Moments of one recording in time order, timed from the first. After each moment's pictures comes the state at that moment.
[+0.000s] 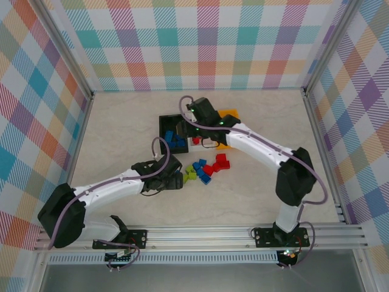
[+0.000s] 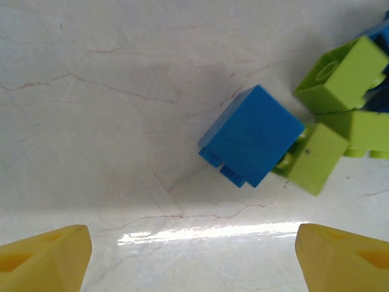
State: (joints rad) left arm -0.80 1.31 0.76 -0.65 -0.21 -0.77; right arm 0.76 1.78 1.55 -0.52 0.00 0.46
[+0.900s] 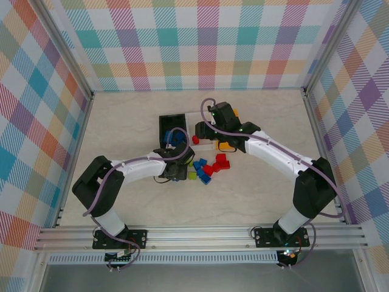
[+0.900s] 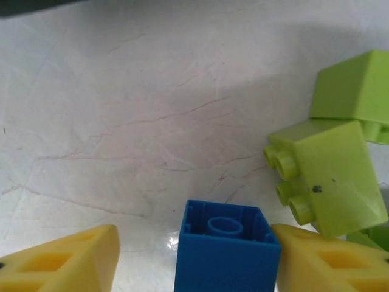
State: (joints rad) left arm -0.75 1.67 0.97 -0.61 -0.26 -0.65; right arm 0.67 1.60 1.31 -0.43 0.02 0.49
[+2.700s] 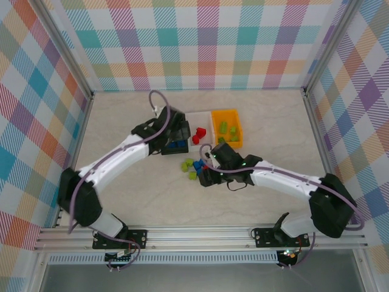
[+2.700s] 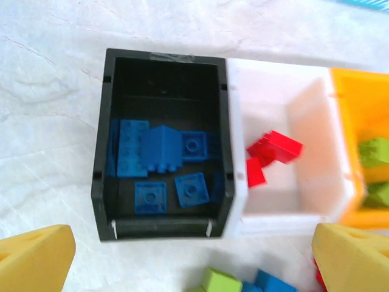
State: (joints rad) left arm -0.65 1.47 1.26 -0.63 -0.36 -0.67; right arm 0.86 1.42 0.87 -0.47 -0.14 0.45
